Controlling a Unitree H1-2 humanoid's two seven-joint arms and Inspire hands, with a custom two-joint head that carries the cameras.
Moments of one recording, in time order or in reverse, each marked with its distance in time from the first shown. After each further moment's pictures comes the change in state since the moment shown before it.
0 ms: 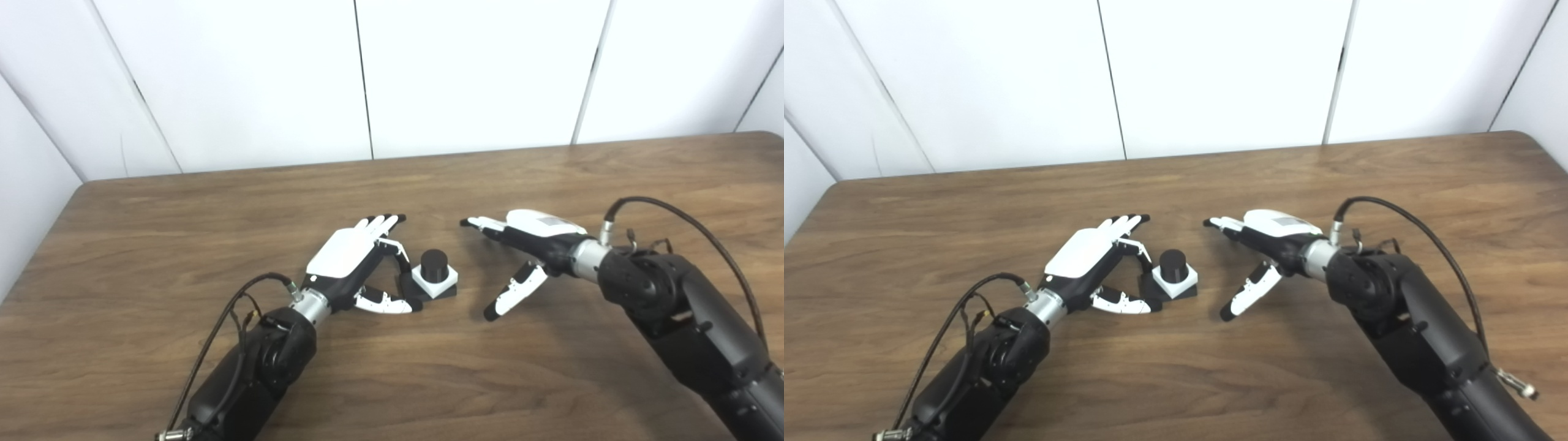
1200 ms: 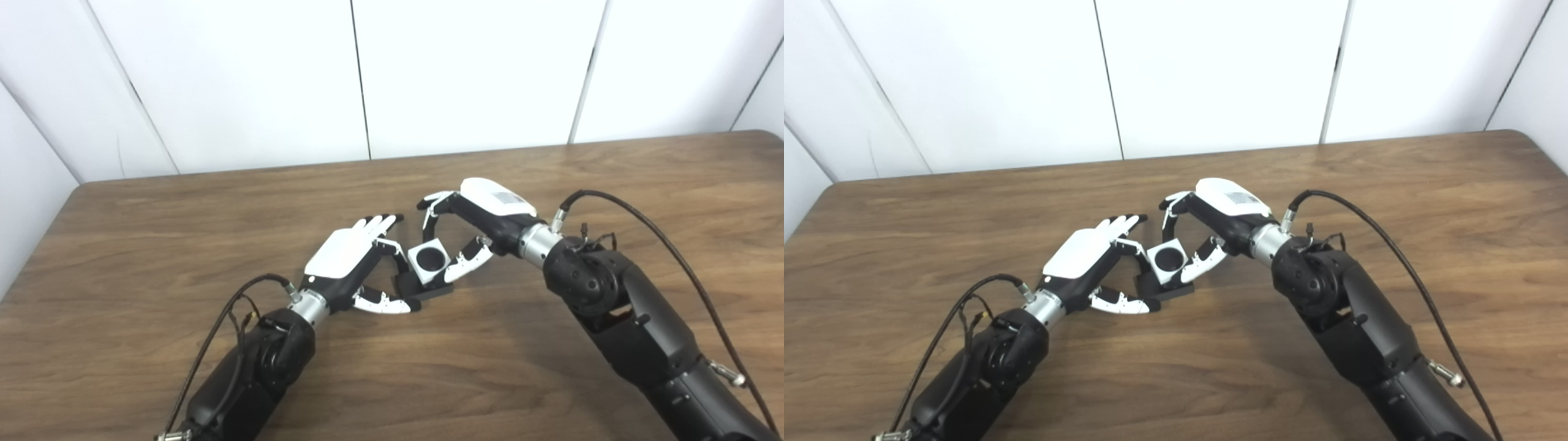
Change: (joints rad) left arm 0.002 -0.004 0.001 0.002 -0.001 -0.001 0.005; right arm -0.074 0.157 0.040 0.050 -0.025 -0.063 -0.195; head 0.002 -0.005
